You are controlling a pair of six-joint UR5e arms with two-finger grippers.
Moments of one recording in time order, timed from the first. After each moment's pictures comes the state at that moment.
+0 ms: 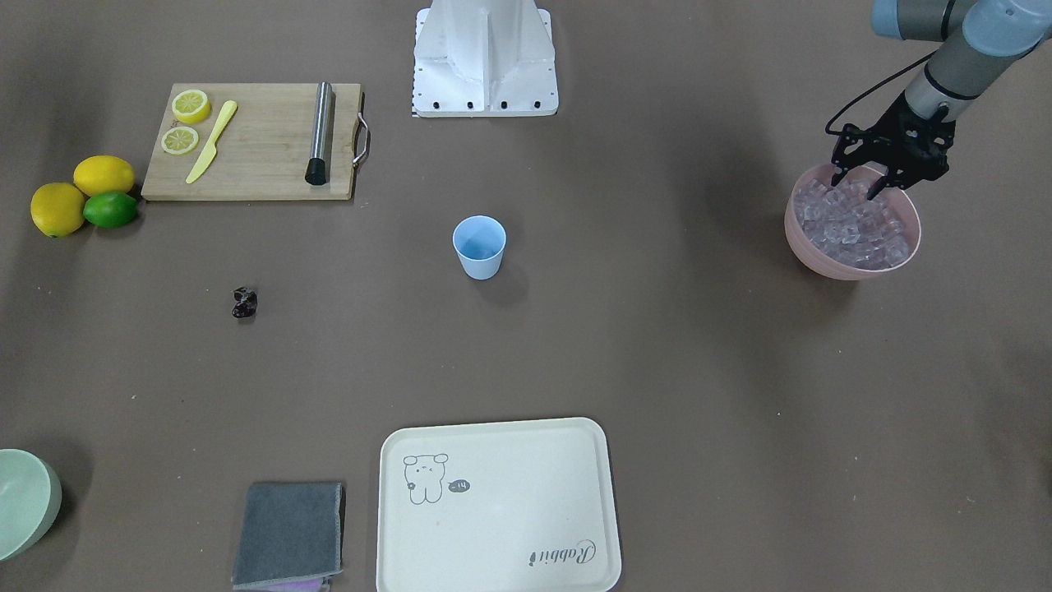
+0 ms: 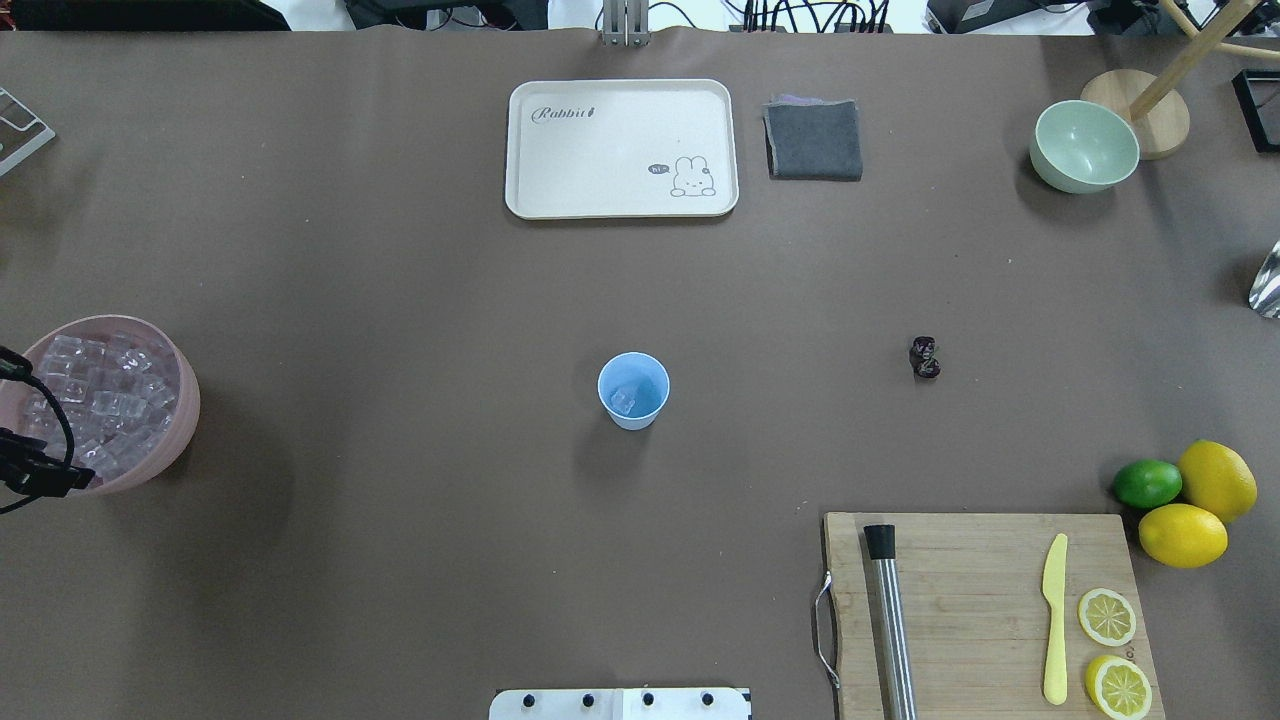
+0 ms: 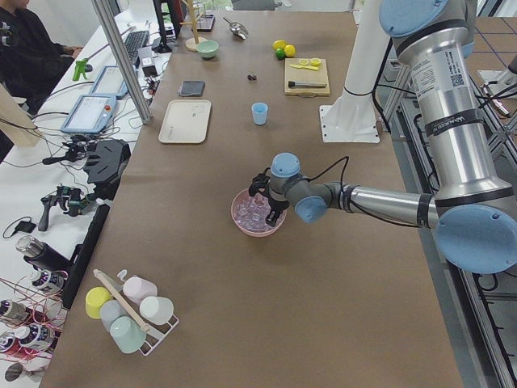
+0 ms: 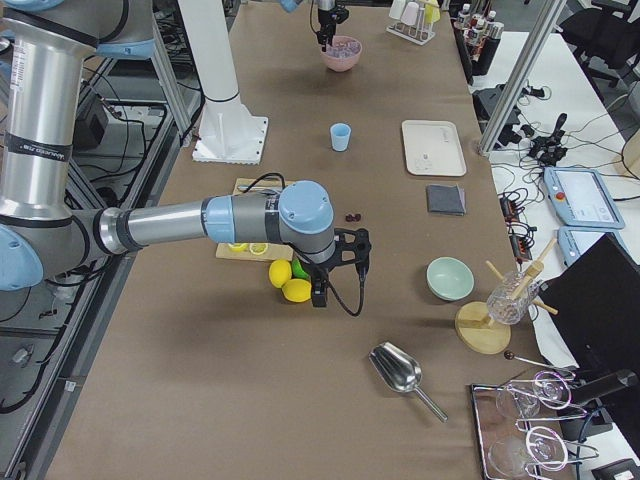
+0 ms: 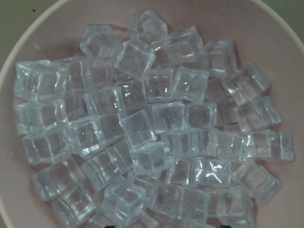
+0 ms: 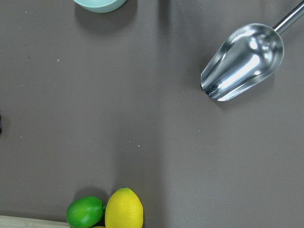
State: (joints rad) left arm -0.82 -1.25 -1.91 -2.26 -2.10 -0.51; right arm 1.64 -1.81 2.00 -1.68 2.46 0.00
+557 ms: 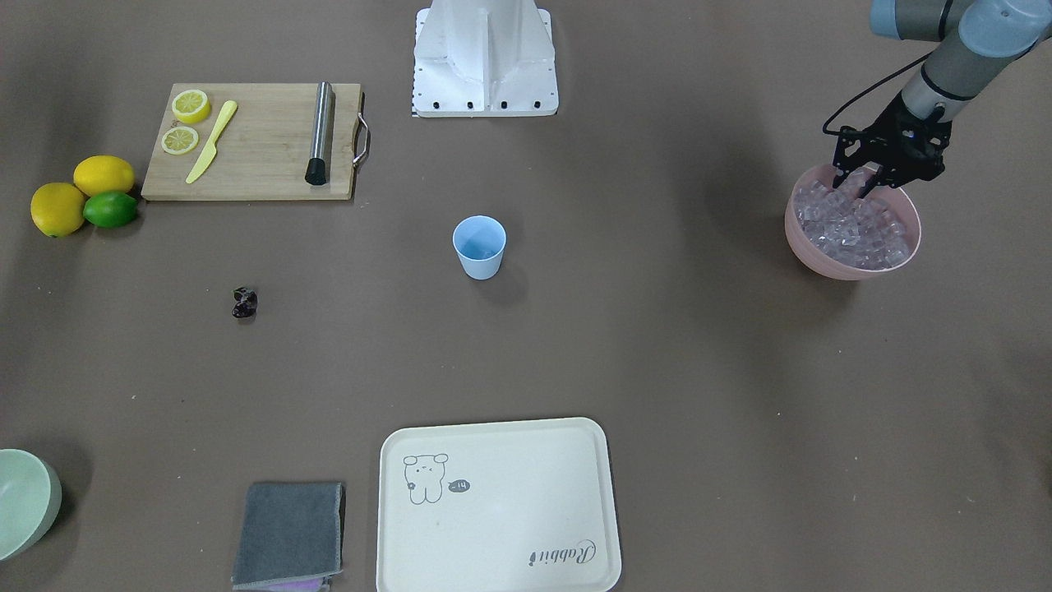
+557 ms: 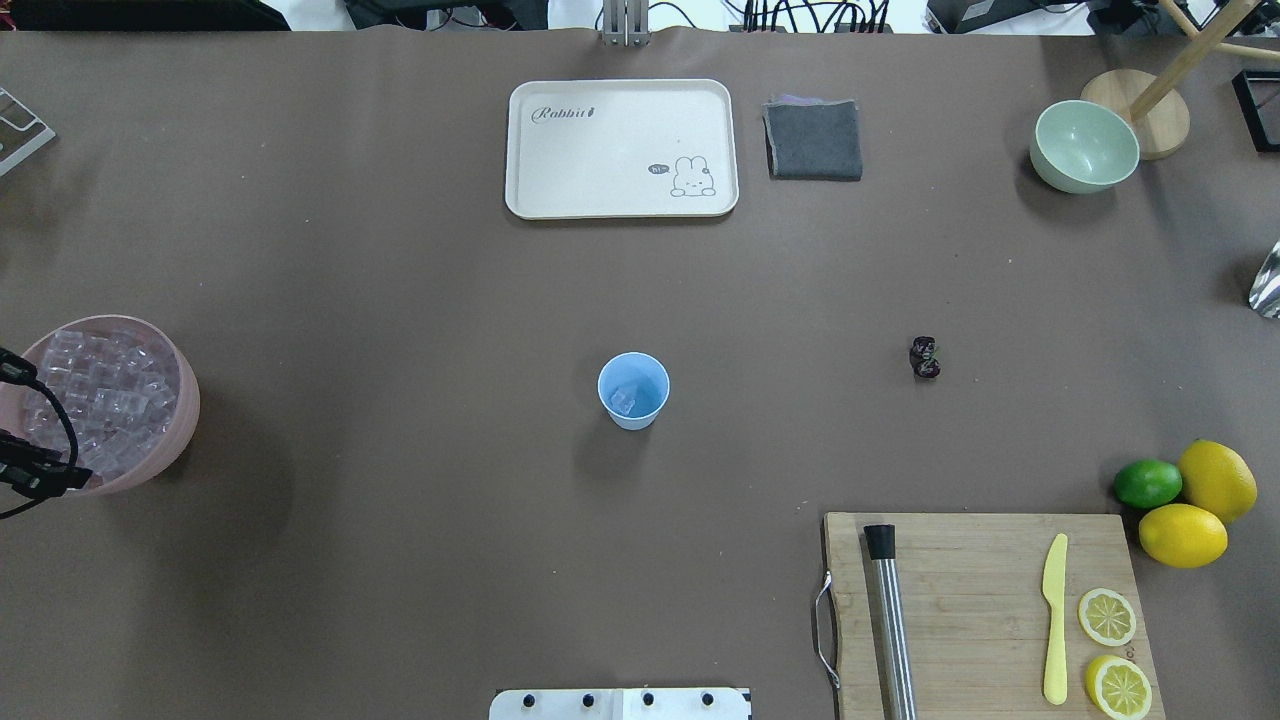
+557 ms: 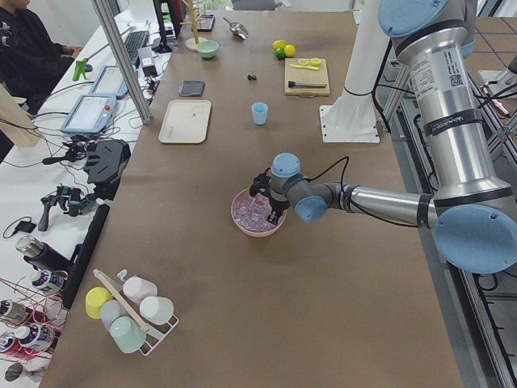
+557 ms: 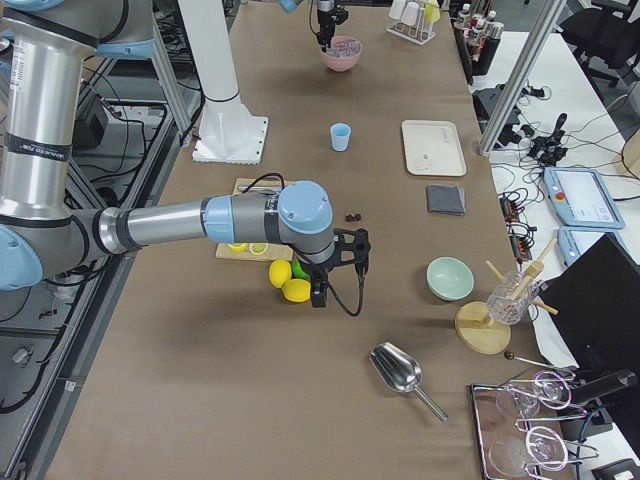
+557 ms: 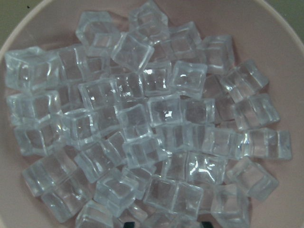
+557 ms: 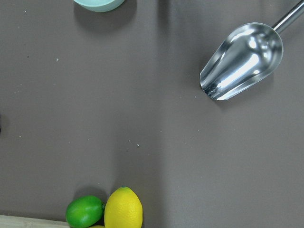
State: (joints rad) left arm -0.81 -1.25 -1.91 -2.26 -2.09 -0.51; right arm 1.64 -1.81 2.00 -1.68 2.46 0.00
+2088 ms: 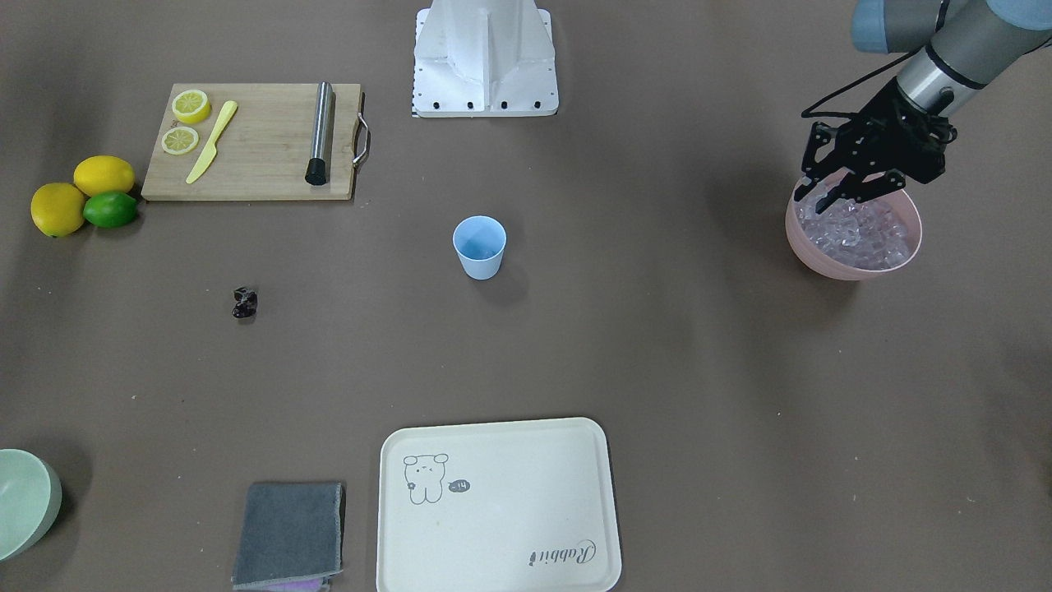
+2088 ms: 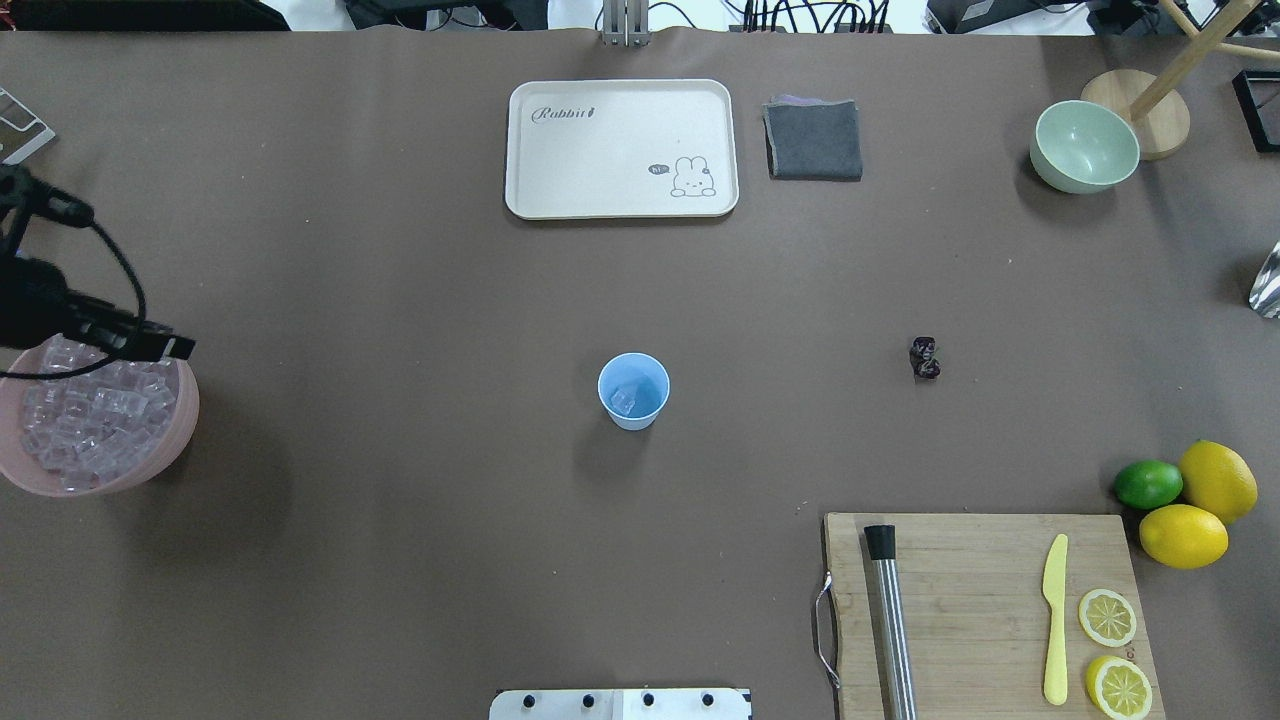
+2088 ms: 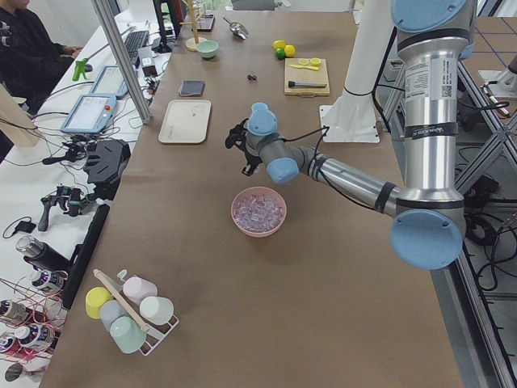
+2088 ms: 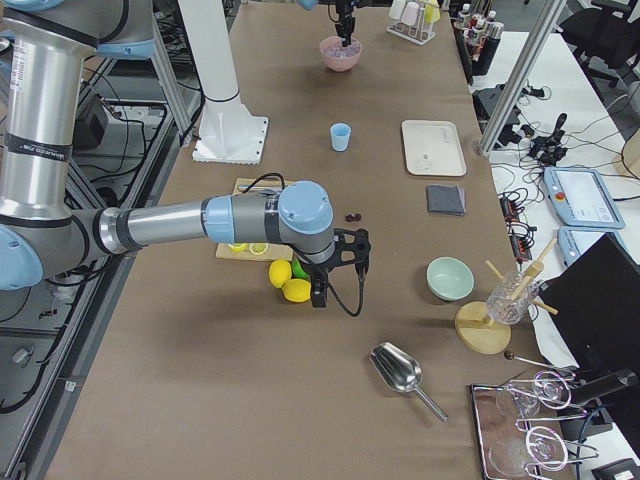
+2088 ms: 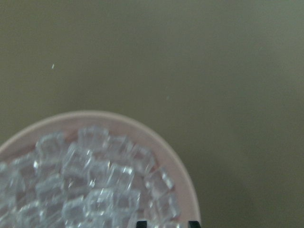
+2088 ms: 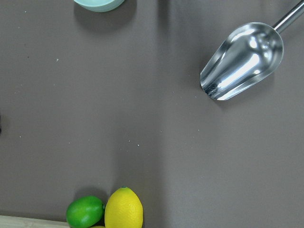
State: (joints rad) left arm -0.95 -1.60 -1.98 -2.12 -2.25 -0.61; right arm 1.64 -1.81 2.00 -1.68 2.46 0.00
